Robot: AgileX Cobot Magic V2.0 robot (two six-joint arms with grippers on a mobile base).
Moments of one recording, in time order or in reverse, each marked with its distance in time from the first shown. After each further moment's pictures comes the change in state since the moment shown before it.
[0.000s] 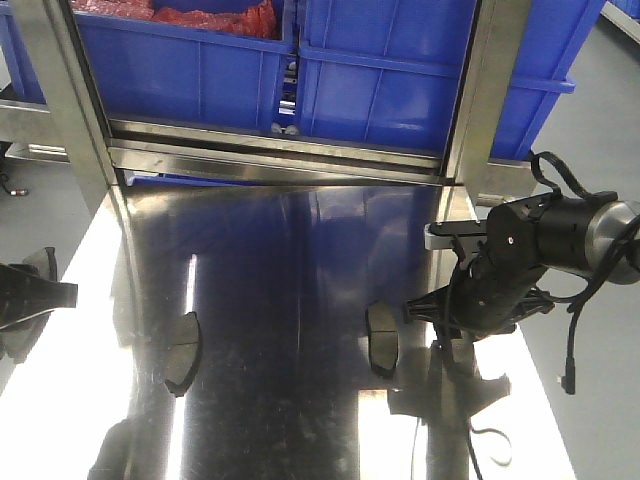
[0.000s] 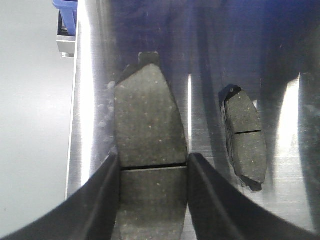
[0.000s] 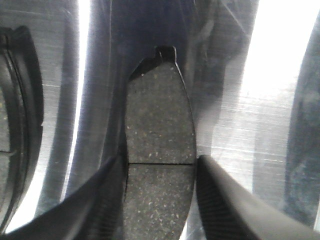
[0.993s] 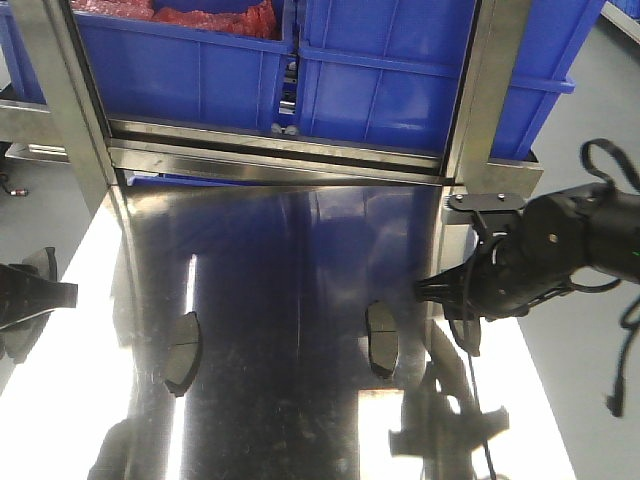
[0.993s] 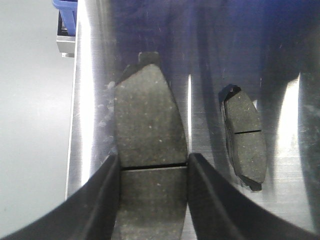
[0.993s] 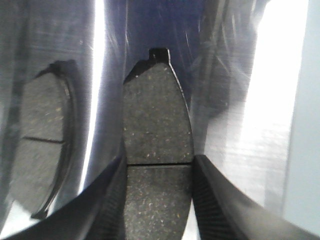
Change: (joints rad) left arm 0.000 0.000 0.000 0.000 0.000 0.000; right arm 0.000 -0.203 0.107 -0.001 -0.099 0.007
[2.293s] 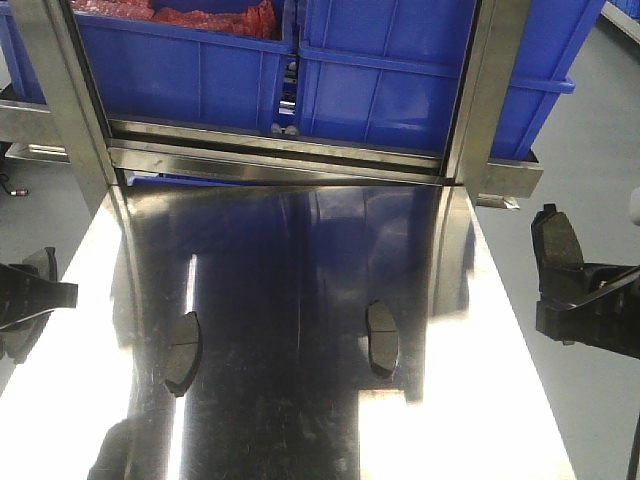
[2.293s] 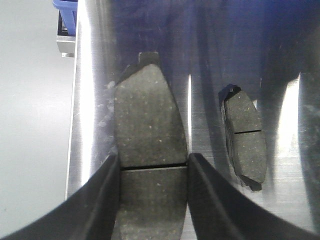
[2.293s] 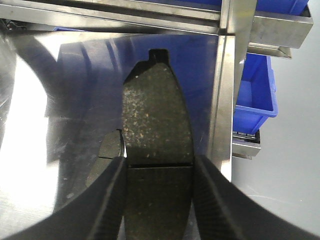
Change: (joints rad) left arm 0.000 0.000 0.000 0.000 0.000 0.000; right arm 0.000 -0.796 0.385 -0.049 -0.178 0.001
